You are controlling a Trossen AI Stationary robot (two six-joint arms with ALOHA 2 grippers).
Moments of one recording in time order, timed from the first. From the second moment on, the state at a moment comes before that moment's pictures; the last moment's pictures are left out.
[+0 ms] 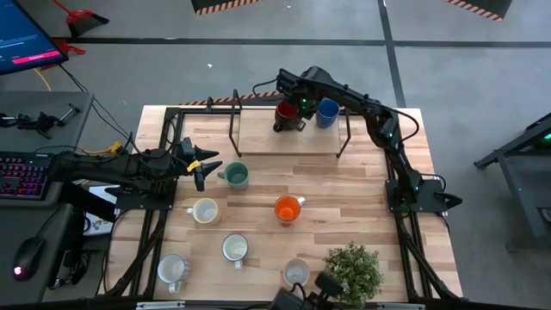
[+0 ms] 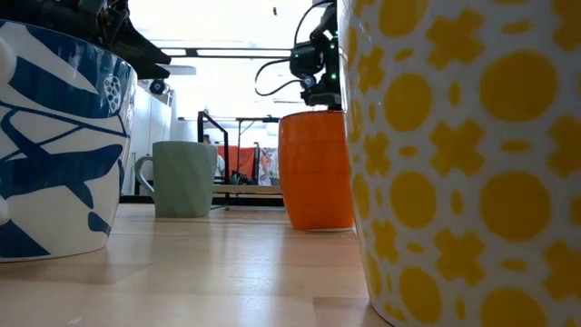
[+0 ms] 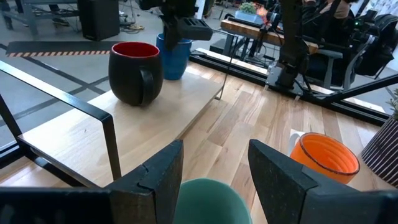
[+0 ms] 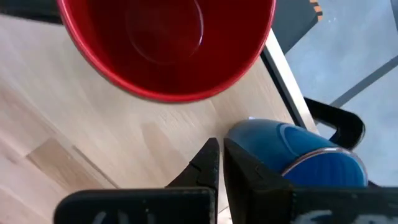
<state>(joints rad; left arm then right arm) -0.05 0.44 0.37 -0.17 -0.43 -0.28 -0.54 2.25 2.31 -1.52 0.21 0.03</state>
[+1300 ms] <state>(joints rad) -0.05 0.44 0.37 -0.17 -0.43 -0.28 -0.52 2.25 2.31 -1.36 0.16 0.07</state>
